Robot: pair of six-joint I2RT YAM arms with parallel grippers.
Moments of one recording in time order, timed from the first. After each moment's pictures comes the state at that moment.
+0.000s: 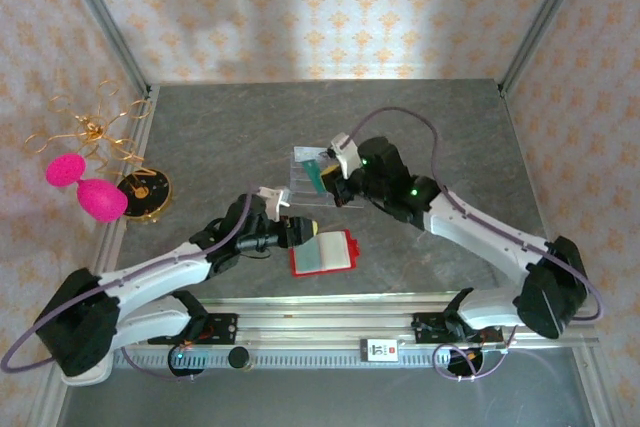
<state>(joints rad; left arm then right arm) -0.66 1.06 0.43 0.11 0.32 -0.76 0.73 1.34 1.06 -0.26 -0.20 0.04</state>
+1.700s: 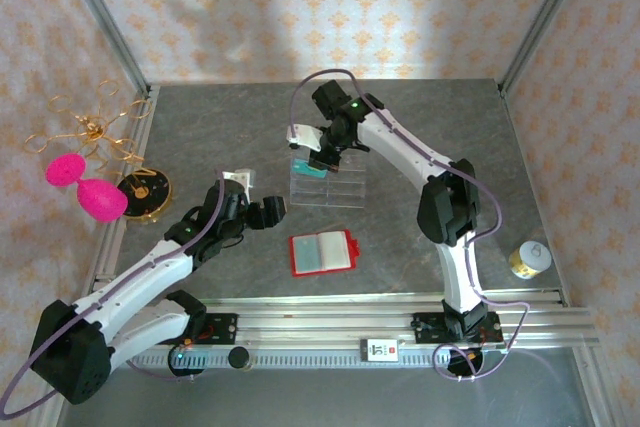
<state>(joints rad) -0.47 0.96 0.54 -0.25 0.00 -0.56 0.63 2.10 1.99 -1.09 -0.35 -0.81</state>
